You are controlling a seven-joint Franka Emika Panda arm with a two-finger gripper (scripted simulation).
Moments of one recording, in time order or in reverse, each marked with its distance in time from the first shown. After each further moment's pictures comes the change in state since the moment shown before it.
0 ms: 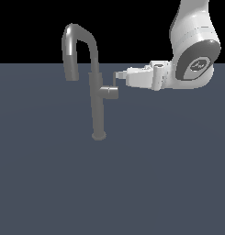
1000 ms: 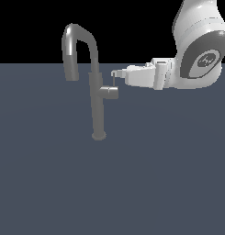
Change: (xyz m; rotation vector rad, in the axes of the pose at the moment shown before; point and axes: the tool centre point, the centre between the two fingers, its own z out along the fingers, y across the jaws) arm -0.008 0.028 0.001 0.011 -0.001 0.000
